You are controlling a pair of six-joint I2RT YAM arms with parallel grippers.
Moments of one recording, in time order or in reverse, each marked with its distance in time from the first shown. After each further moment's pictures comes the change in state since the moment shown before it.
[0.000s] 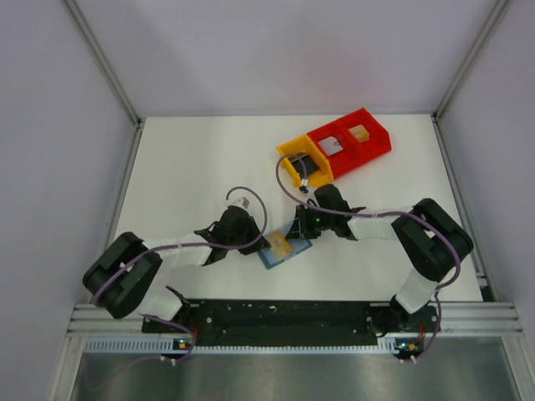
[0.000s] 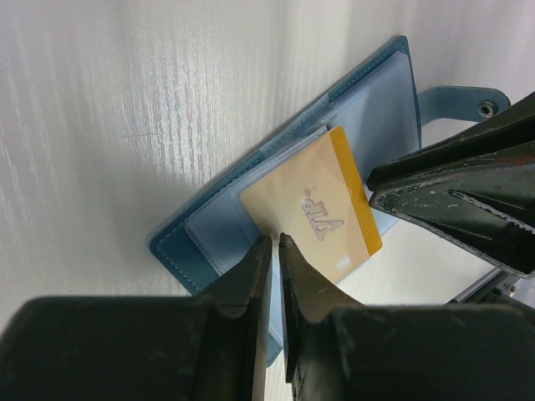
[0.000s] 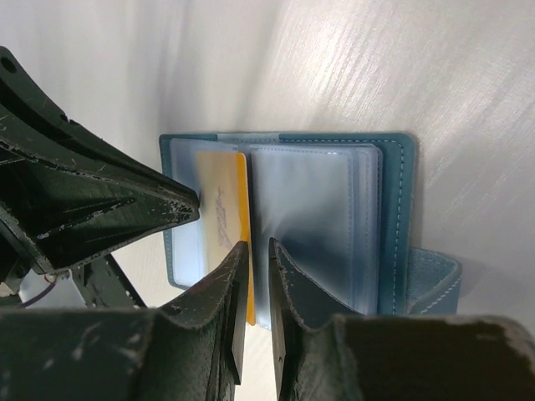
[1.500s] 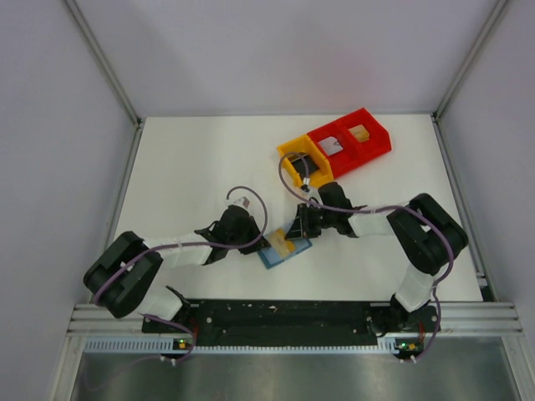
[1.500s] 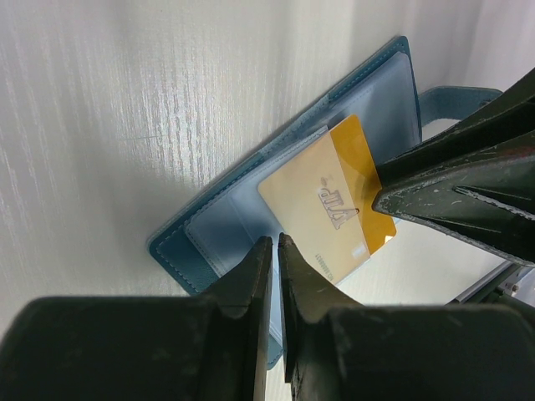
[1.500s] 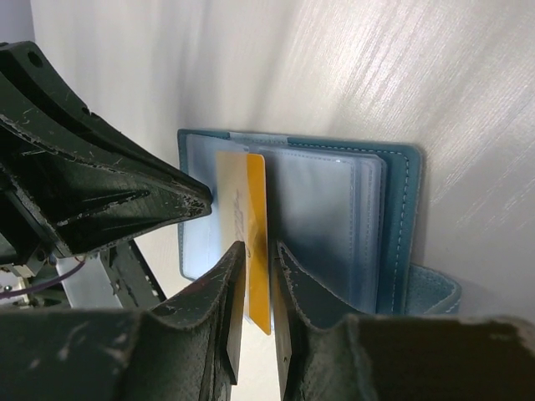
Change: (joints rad) left arm 0.000 0.006 0.005 -0.001 0.003 0.006; right arm -0.052 0.056 0.000 0.067 -0.144 0.008
